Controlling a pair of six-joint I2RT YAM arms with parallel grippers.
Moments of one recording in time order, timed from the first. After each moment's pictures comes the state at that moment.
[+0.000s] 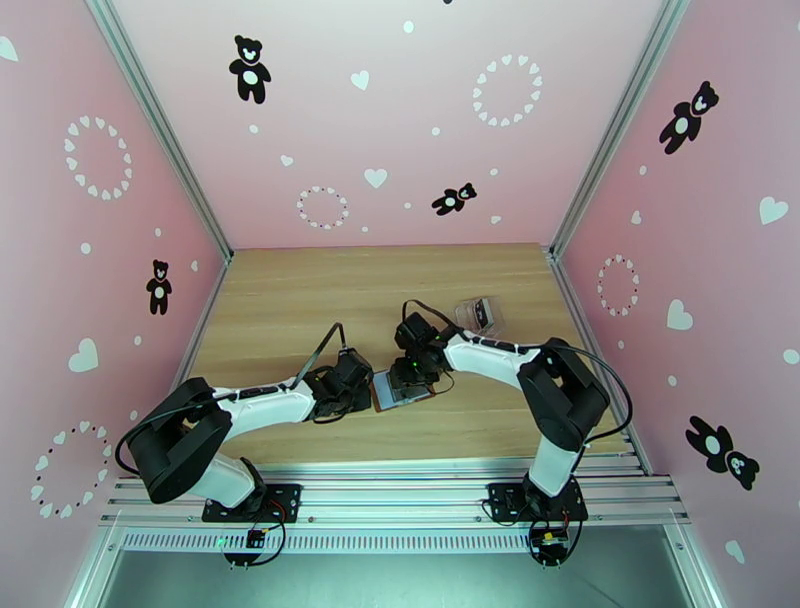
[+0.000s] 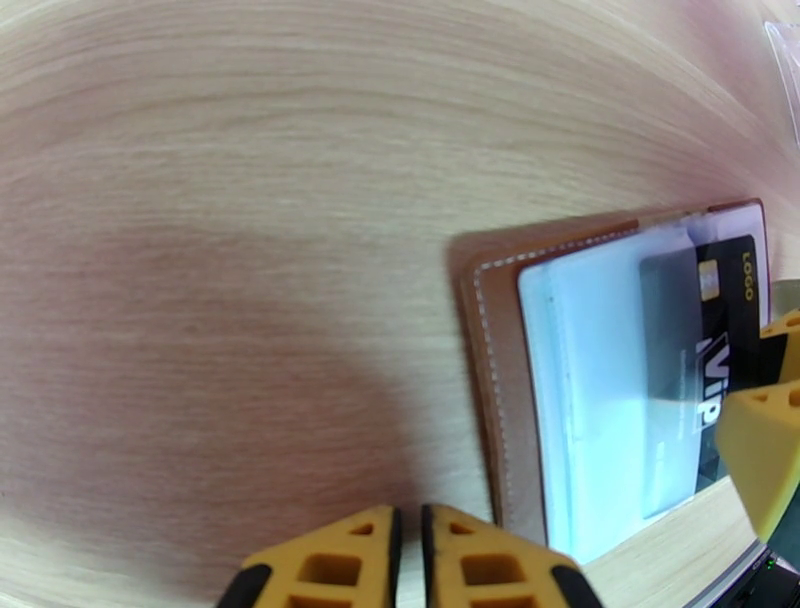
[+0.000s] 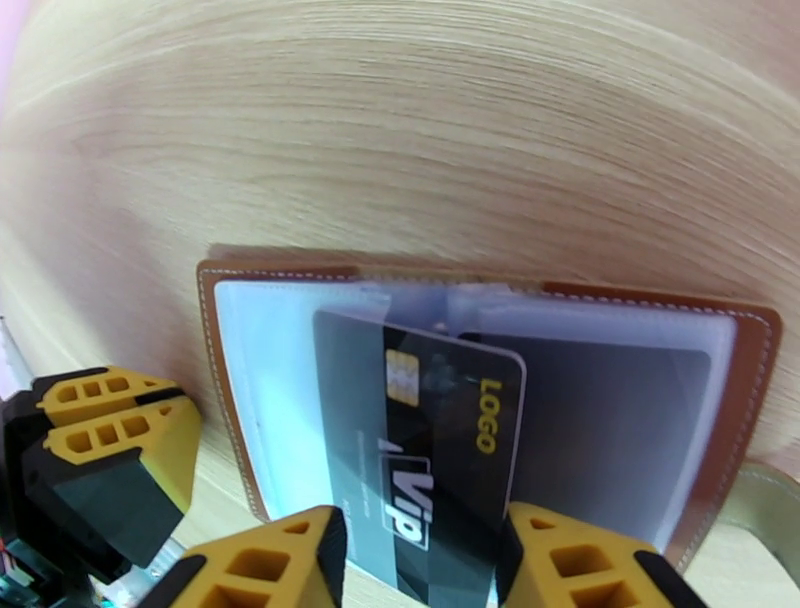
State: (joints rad) left arm -0.81 1.51 0.66 -0.24 -0.05 -0.91; right arm 0.75 1.79 1.11 -0.56 -0.22 0.52
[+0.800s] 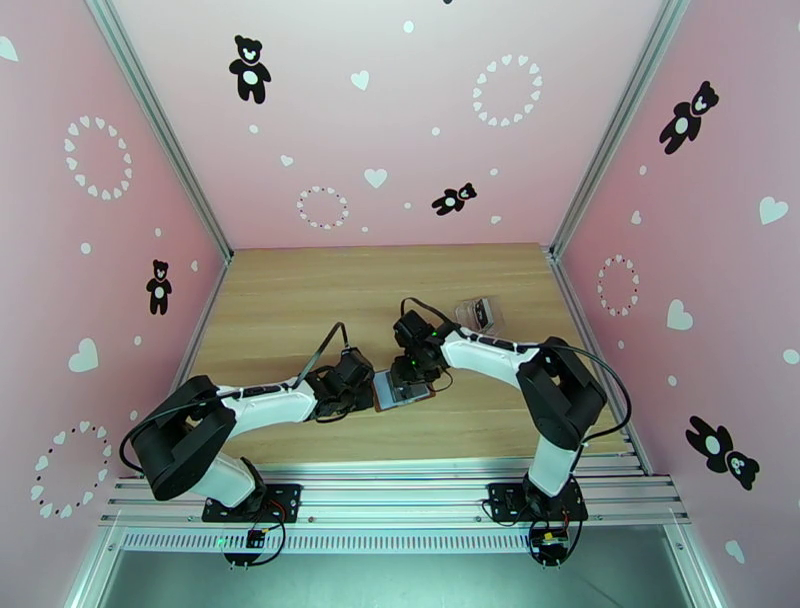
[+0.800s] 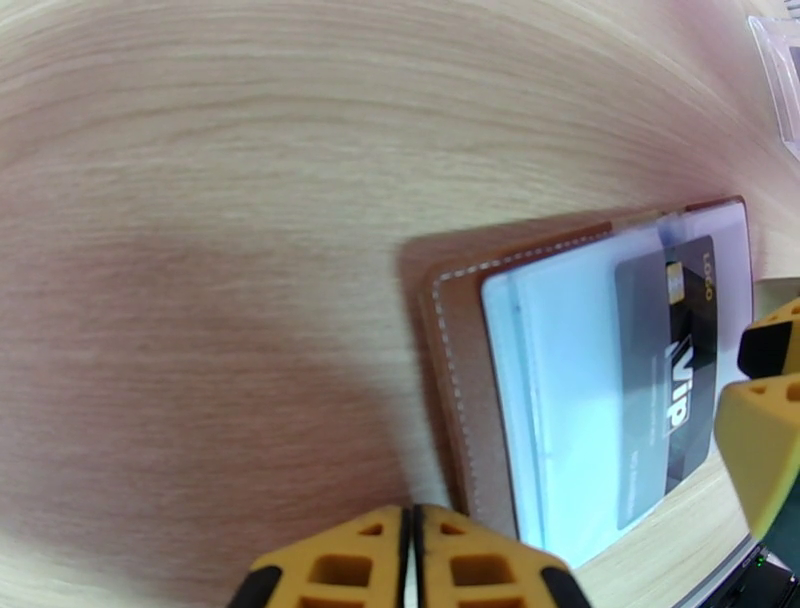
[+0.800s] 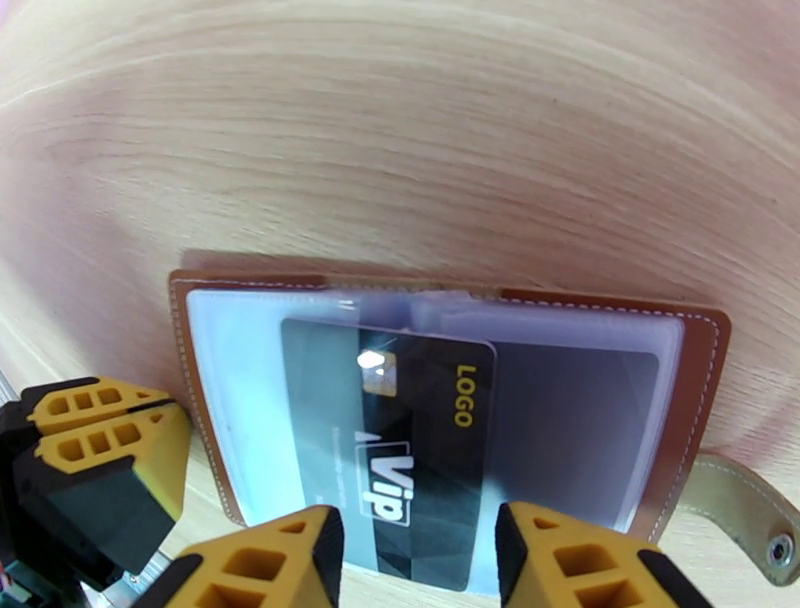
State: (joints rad) left arm -0.81 1.53 0.66 -0.18 -0.03 -0.91; right arm 0.75 1.81 1.15 -0.62 -0.18 0.50
